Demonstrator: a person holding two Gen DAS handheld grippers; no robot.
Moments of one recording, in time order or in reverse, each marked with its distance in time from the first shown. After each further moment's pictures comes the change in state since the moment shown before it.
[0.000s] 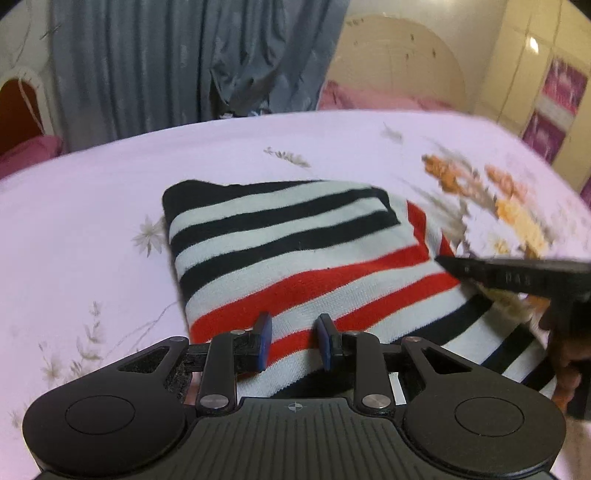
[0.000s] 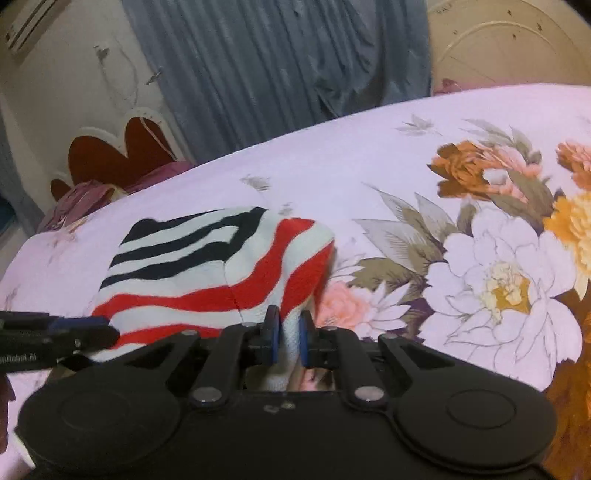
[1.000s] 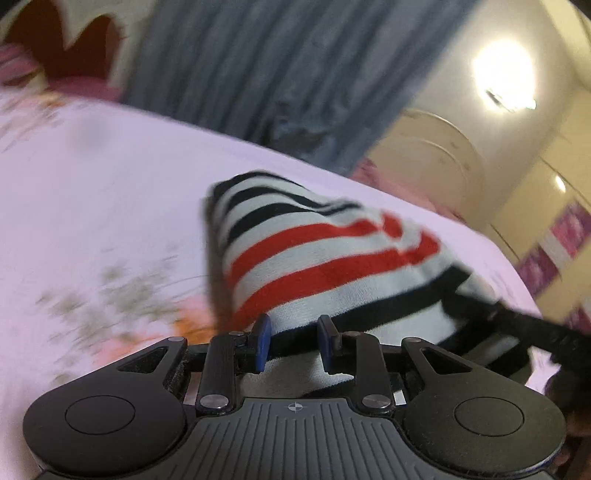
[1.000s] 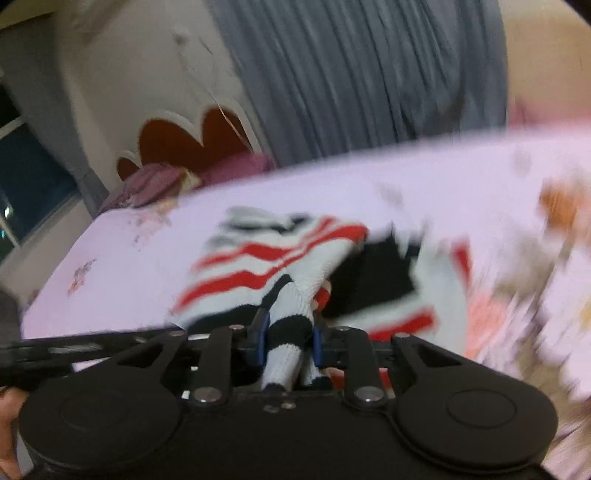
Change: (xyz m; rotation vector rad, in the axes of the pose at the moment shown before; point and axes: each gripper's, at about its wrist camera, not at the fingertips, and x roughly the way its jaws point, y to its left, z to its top) left arm -0.063 0.059 -0.063 -0.379 -0.207 -0.107; right arm -0.075 0.105 0.000 -0.181 -0.092 0.179
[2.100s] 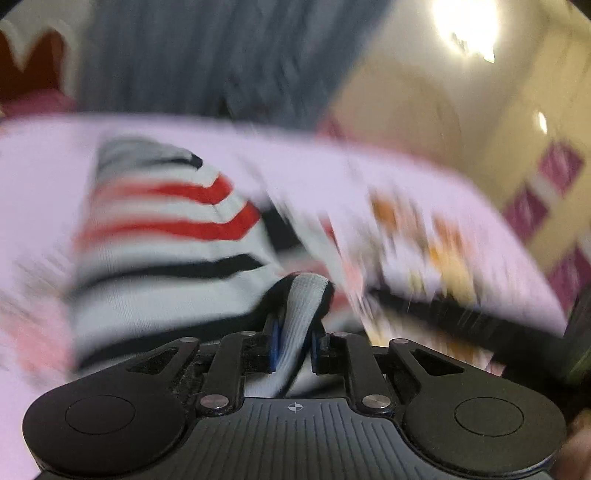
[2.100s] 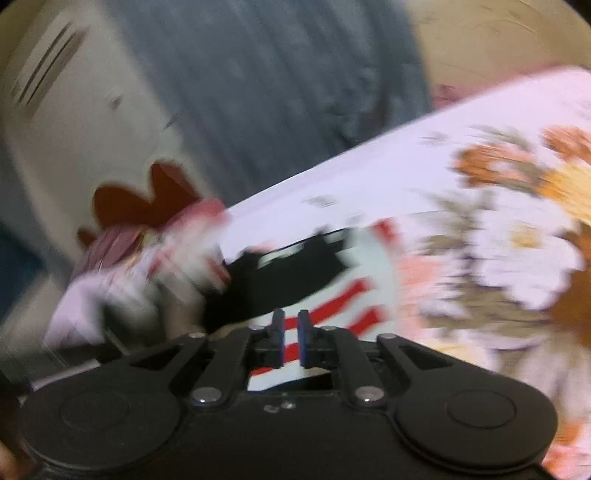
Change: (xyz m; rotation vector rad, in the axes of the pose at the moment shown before) left arm 0.036 -0.105 -0.012 0.112 0.173 -0.001; right arm -0.032 -0.069 -0.038 0.413 -0.051 -0.103
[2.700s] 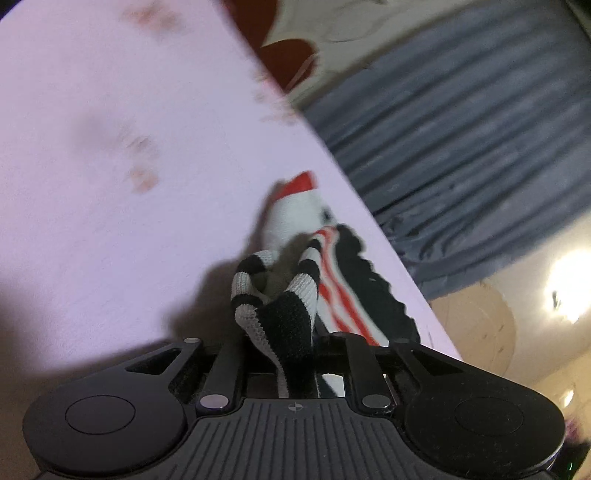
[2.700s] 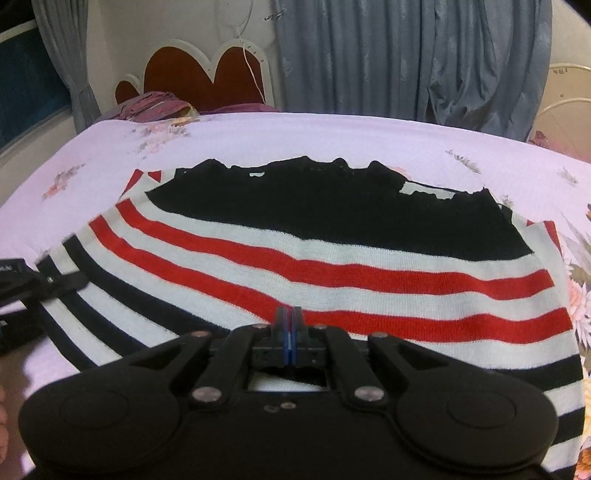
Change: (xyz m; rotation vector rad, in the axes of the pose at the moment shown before) left arm -0.116 0.260 -0.142 -0.735 -0.469 0.084; right arm 0.113 0.155 -0.096 -0.580 0.218 -0.039
